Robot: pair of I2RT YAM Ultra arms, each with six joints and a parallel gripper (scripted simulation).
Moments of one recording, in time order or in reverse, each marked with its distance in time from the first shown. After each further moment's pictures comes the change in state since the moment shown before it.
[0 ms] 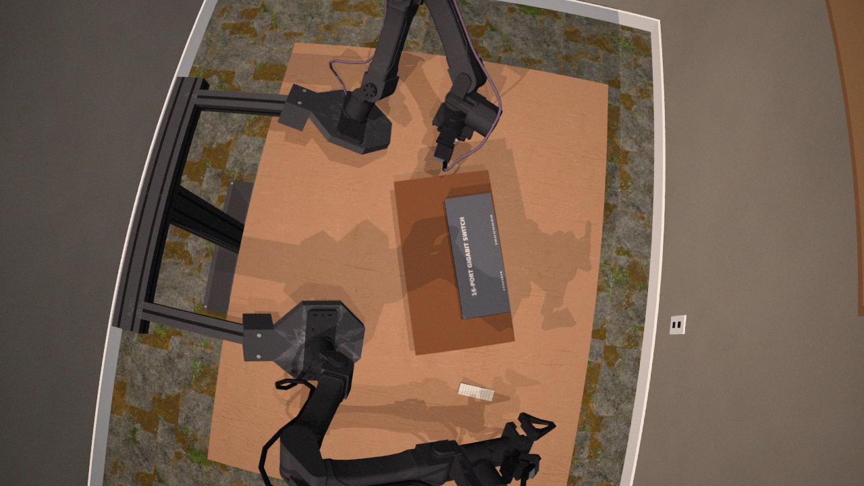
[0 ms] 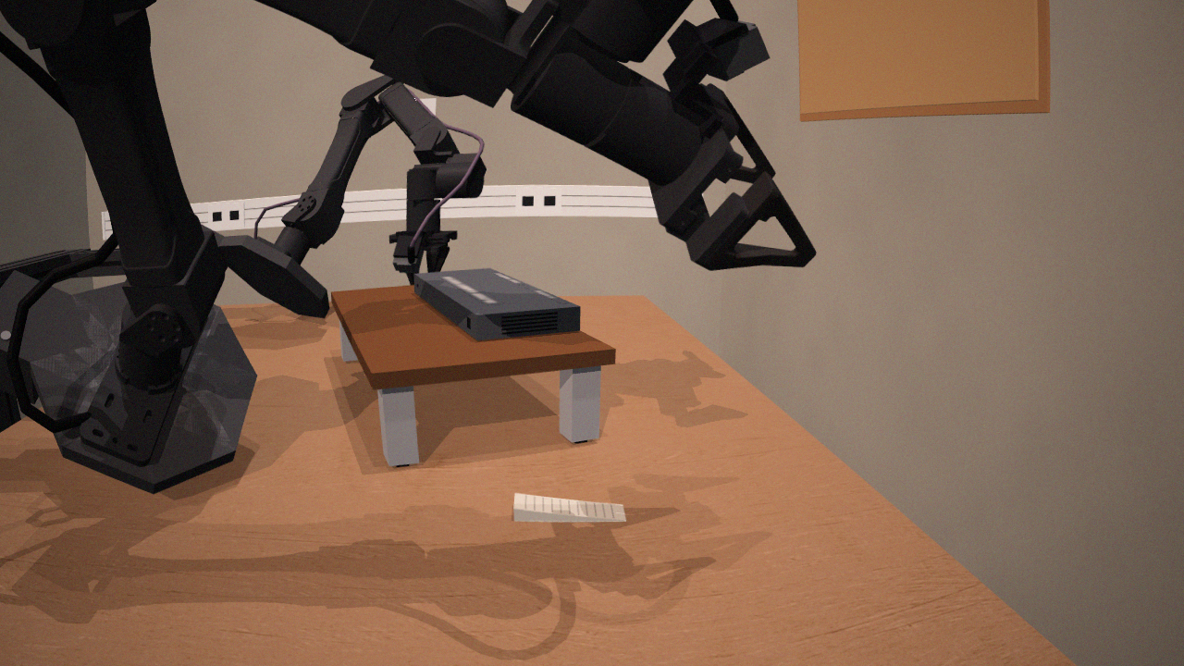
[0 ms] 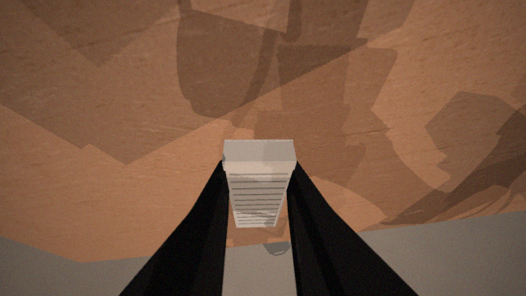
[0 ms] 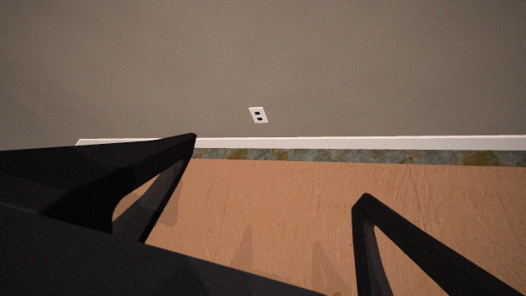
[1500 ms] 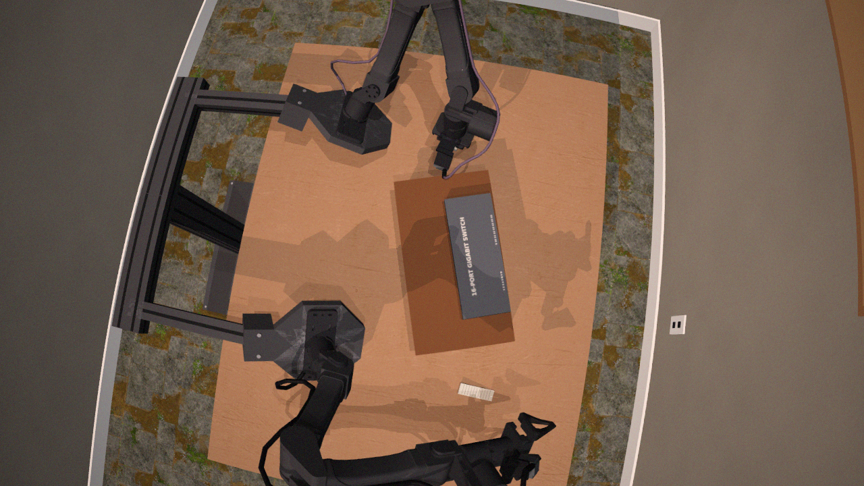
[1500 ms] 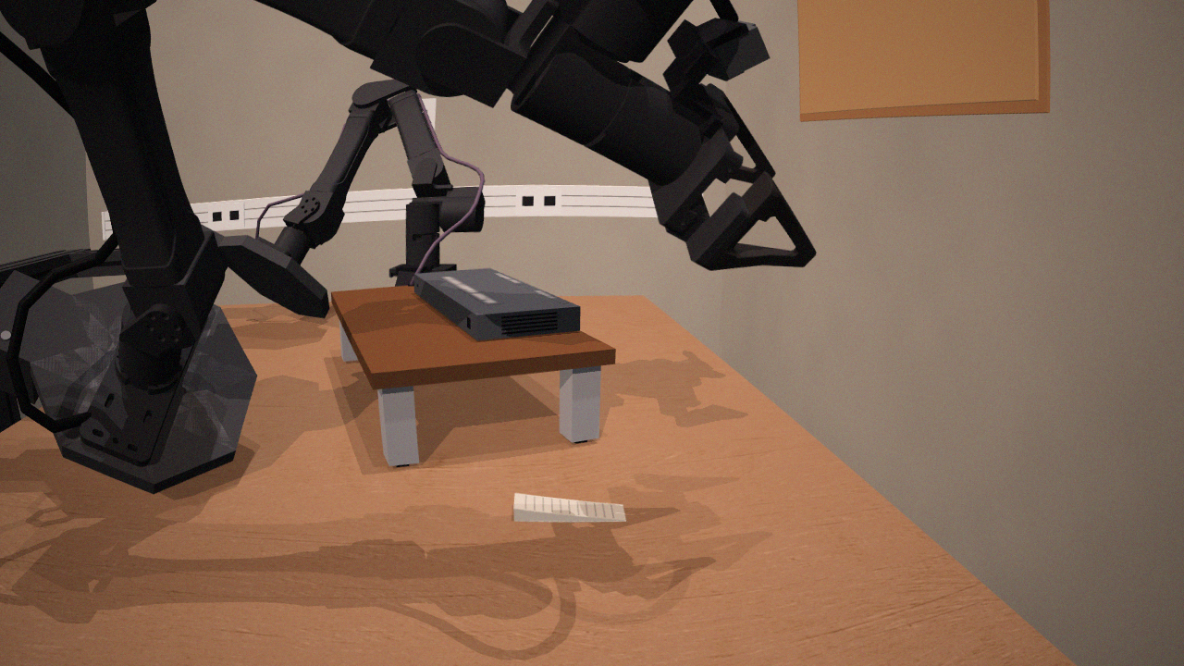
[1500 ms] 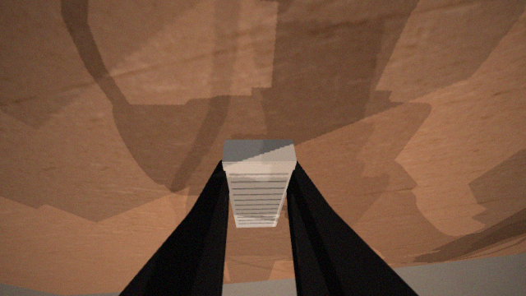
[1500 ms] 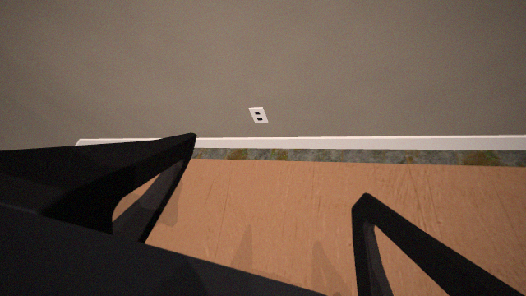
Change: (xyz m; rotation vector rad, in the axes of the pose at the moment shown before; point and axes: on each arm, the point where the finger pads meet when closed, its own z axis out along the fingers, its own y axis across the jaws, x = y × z) left arm 0.000 -0.001 0.055 0.001 0.001 -0.003; right arm 0.000 0.000 0.000 0.000 0.000 0.000
